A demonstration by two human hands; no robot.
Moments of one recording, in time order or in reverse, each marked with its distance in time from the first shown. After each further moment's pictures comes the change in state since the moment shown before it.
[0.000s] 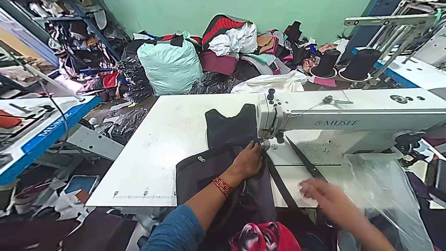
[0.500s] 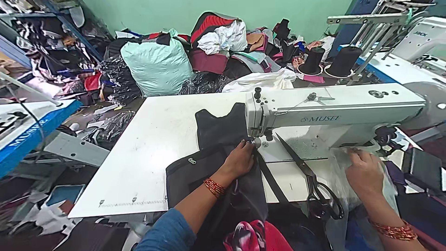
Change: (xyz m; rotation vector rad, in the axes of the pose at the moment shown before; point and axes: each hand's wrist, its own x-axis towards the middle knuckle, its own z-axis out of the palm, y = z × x) left_hand 0.000 0.003 -0.002 0.004 -0.017 -0.028; right_hand 0.023 0.109 -0.065 -0.668 0.692 0.166
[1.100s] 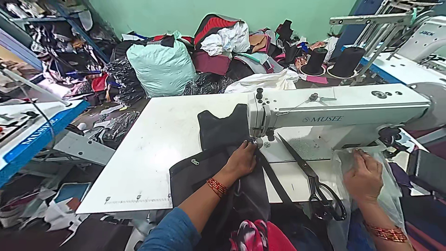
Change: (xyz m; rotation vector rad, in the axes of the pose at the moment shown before) left_hand -0.001 0.004 -0.003 0.020 -0.023 0.001; right_hand -0.018 0.007 0.025 0.080 0.254 -0.004
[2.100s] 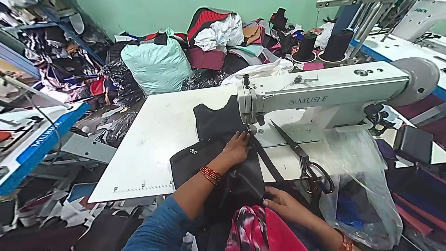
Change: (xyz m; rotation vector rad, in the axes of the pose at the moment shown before) left_hand -0.010 0.019 -0.017 0.018 -0.220 -0.159; right_hand -0.109 -0.145 -0.047 1.032 -1.462 0.146
